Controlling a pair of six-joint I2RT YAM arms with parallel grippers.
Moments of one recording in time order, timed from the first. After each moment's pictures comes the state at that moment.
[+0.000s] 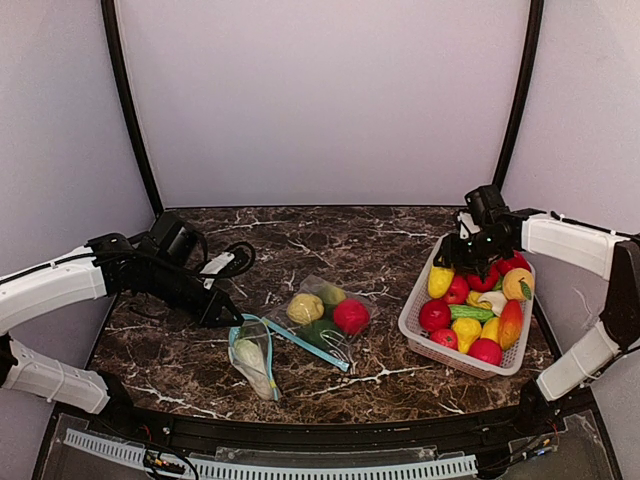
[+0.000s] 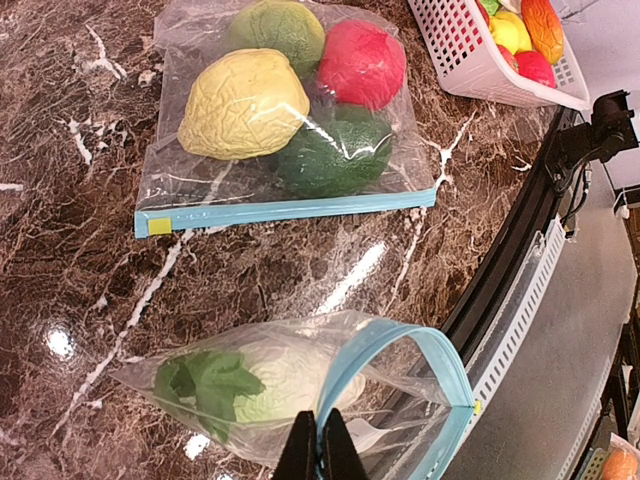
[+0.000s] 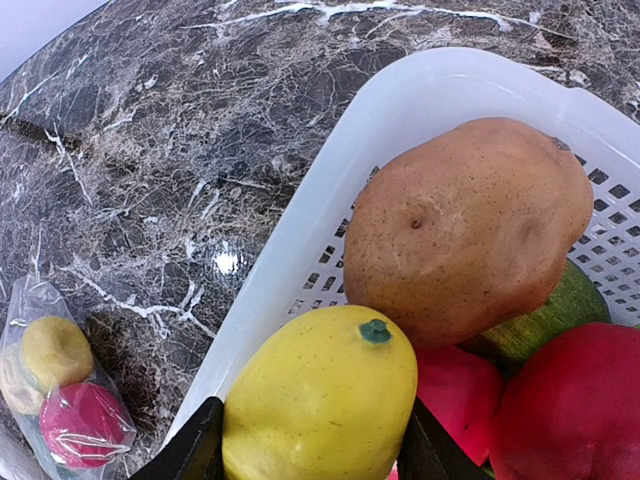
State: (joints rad) left arm -0.71 1.16 0.93 -0.75 0.38 -0.21; right arm 0.30 1.47 1.04 -0.55 -0.10 0.40
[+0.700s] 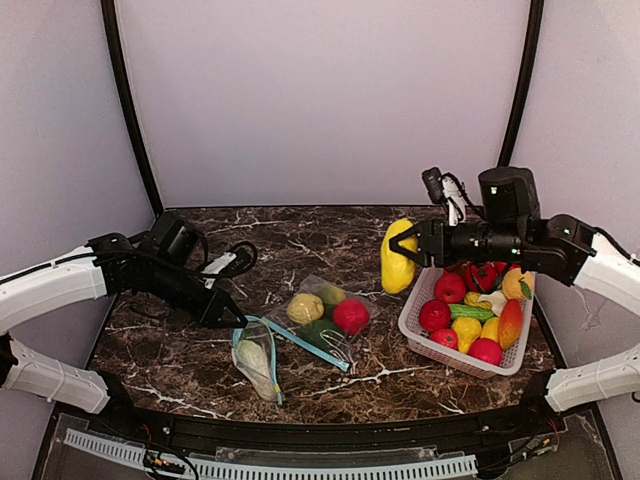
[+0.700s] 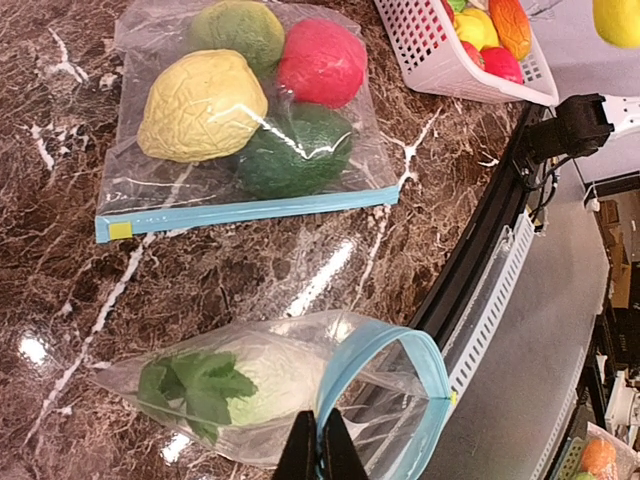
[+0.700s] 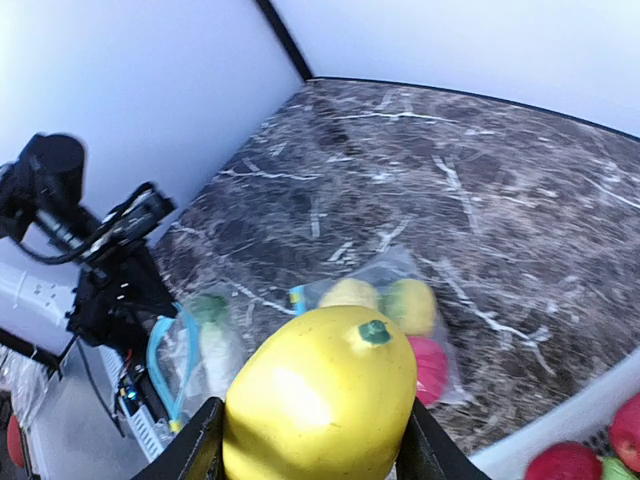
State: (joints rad) left arm -0.71 1.16 0.93 -0.74 0.45 -0.22; right arm 0.78 1.06 1.08 -0.48 -0.13 0.42
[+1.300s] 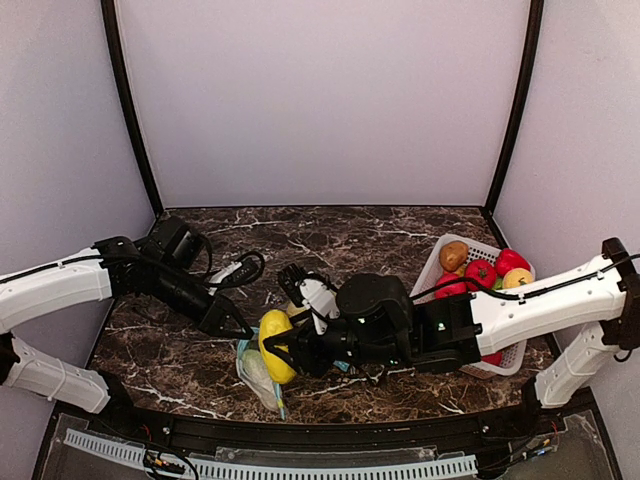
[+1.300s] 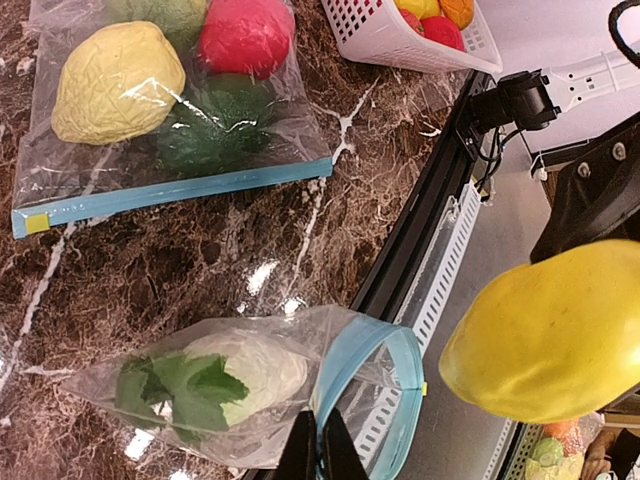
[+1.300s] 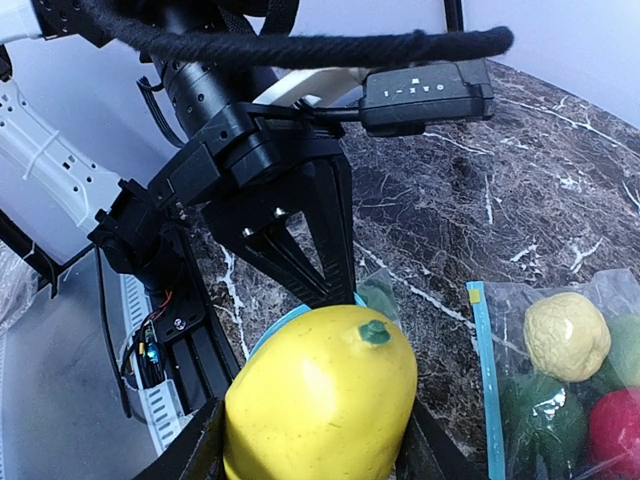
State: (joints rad) left arm -0.71 1.18 0.91 -0.72 0.63 -0.21; right arm 1.41 1.51 1.07 0.03 0.19 0.39
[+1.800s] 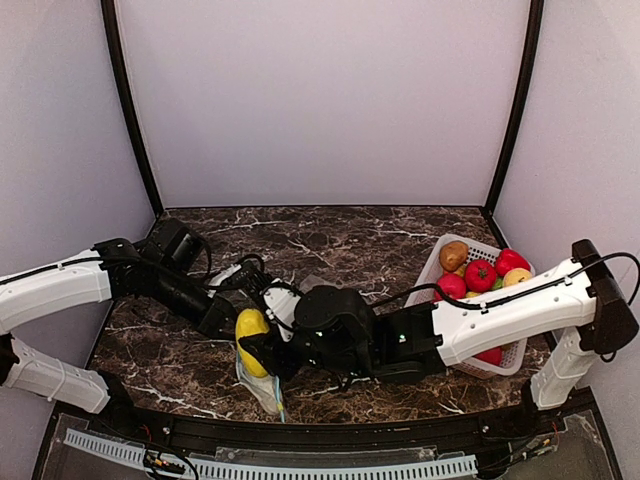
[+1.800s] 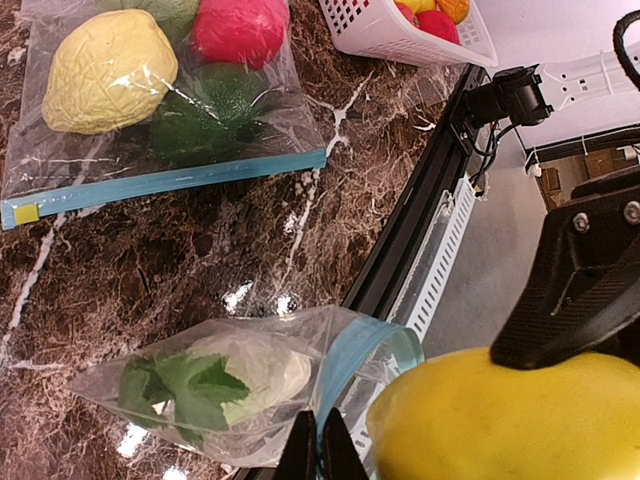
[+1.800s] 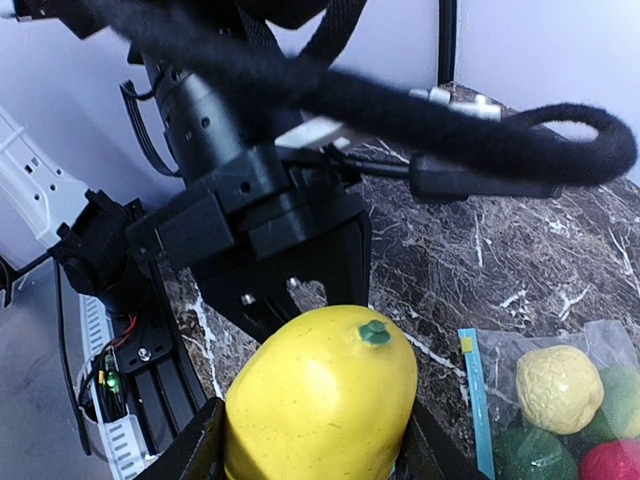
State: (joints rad) left arm -0.71 1.18 0.89 -0.72 0.65 -0.21; right arm 1.47 1.70 1.22 0.09 0.33 0.29
